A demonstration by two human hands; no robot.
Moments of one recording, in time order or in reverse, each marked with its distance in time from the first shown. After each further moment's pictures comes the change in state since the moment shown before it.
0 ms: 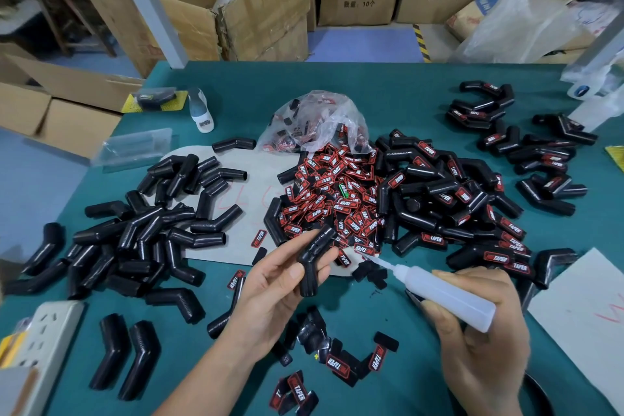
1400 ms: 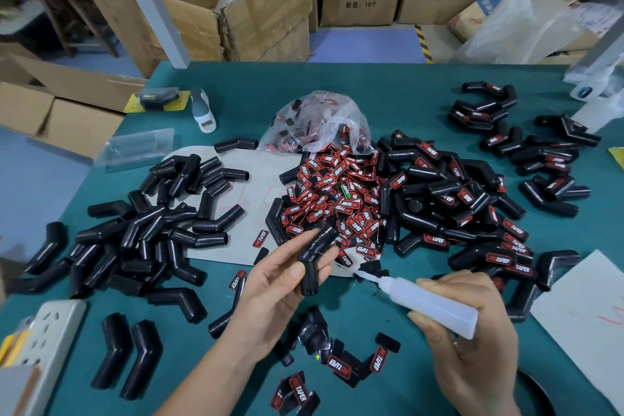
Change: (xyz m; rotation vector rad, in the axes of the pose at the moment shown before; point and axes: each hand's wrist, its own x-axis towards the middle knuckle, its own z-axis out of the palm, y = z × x) left_hand -0.001 0.000 0.001 0.002 0.030 0.001; right_hand -0.002 -0.001 0.003 0.049 -0.119 -0.047
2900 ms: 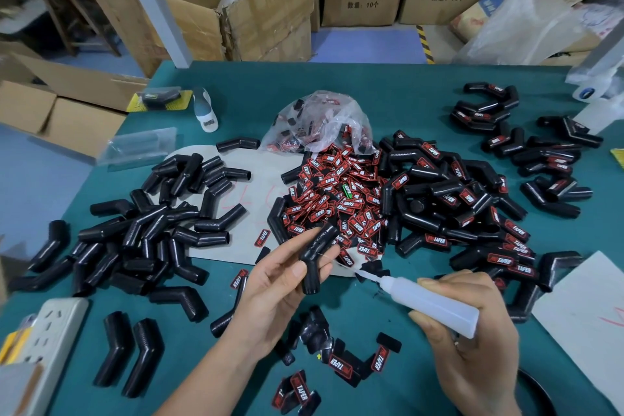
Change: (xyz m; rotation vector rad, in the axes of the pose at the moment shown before) left_hand 0.001 0.001 0.001 0.013 0.002 0.013; right_hand 0.001 -0.002 0.001 0.003 -0.007 -0.001
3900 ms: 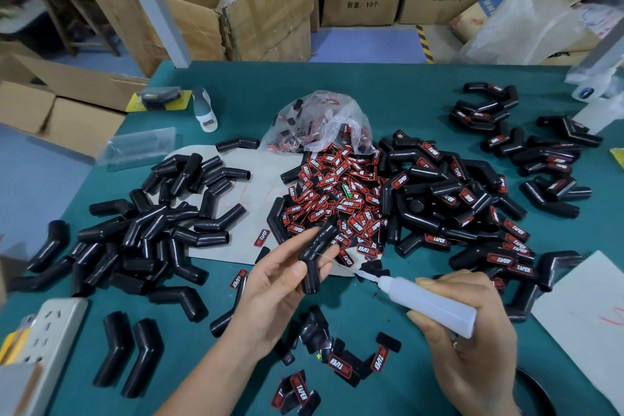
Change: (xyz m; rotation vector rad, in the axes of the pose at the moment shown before) left_hand 0.000 0.000 0.002 0.000 0.008 0.001; right_hand 0.000 0.002 0.000 -0.001 -0.007 -0.013
